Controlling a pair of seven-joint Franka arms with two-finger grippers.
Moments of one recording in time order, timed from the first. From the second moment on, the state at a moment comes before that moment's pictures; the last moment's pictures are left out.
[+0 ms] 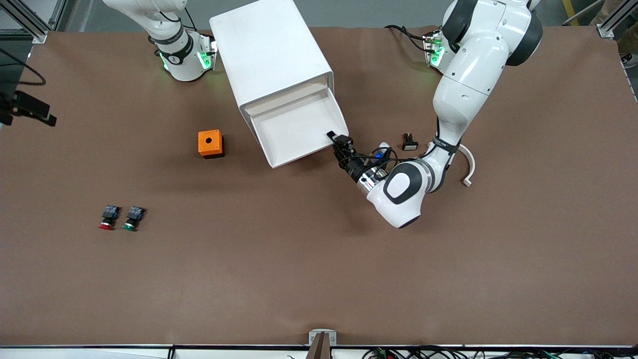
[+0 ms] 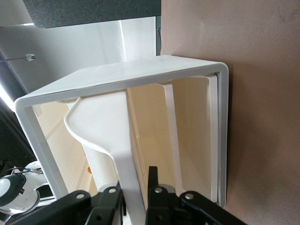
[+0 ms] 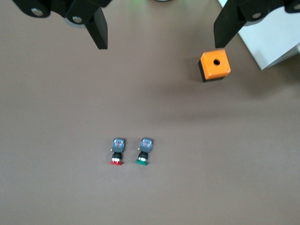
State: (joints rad) left arm -0.39 0.95 -0.12 -1.38 -1.07 1.39 -2.19; right arm -0.06 0.01 -0.07 -1.58 -0.01 1.52 -0.09
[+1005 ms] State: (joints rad) left arm -0.33 0.96 -0.12 -1.31 -1.11 1.40 -1.79; right arm -0.24 0.21 -0.08 -1.80 -0.01 2.02 -0.10
